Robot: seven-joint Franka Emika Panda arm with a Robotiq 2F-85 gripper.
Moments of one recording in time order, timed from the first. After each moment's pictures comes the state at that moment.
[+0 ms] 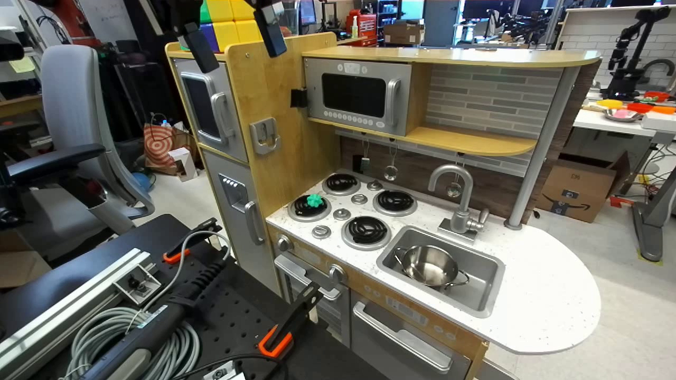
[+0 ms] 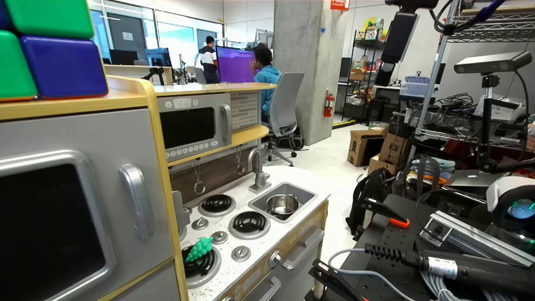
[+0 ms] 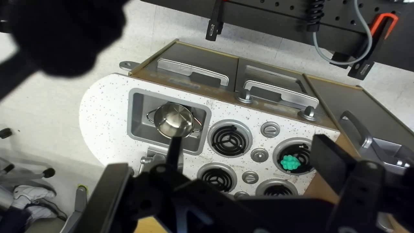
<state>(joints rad) -0.02 -0.74 -0.05 -2.77 -0.21 2.23 -0.24</state>
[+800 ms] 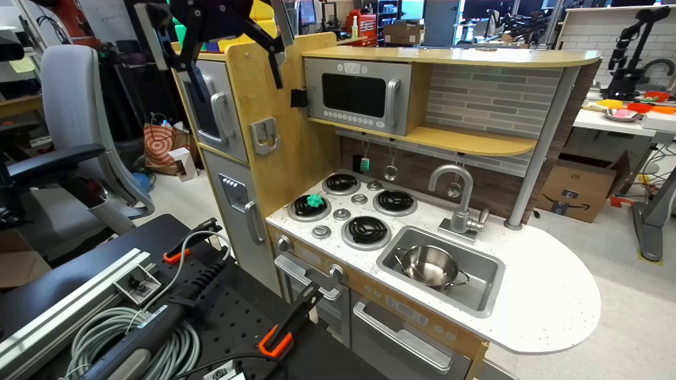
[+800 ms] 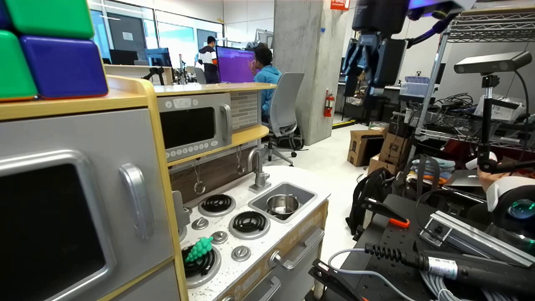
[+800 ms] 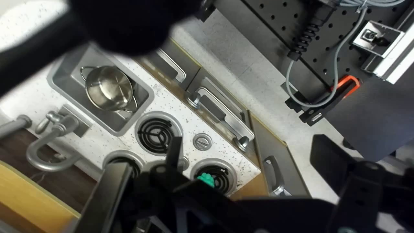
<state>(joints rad) 0.16 -0.53 -0.14 -2.70 -0.18 2.28 -0.67</state>
